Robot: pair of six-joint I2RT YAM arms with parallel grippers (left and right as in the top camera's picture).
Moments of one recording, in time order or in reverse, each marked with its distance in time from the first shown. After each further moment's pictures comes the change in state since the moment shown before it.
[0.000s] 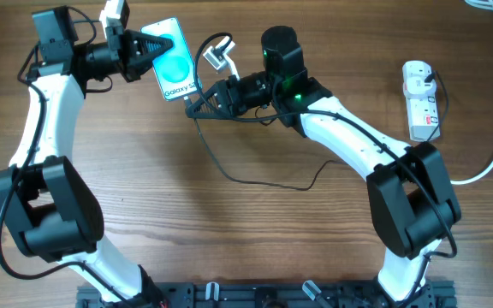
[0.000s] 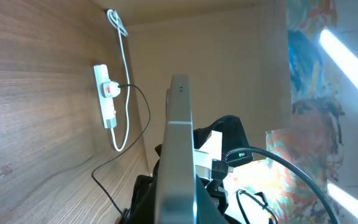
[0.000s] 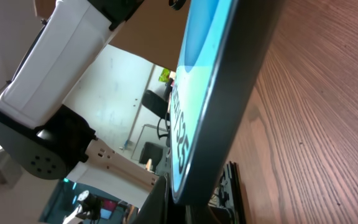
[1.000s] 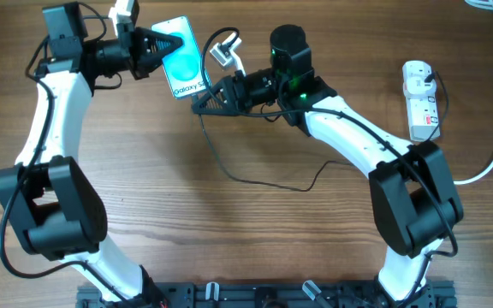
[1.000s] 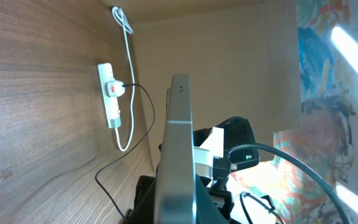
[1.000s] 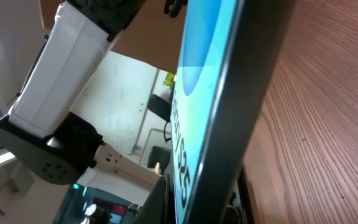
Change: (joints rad) left arm -0.047 0.000 0.012 0.000 -0.047 -0.011; right arm -0.029 0.000 -0.020 0.087 -0.014 0.111
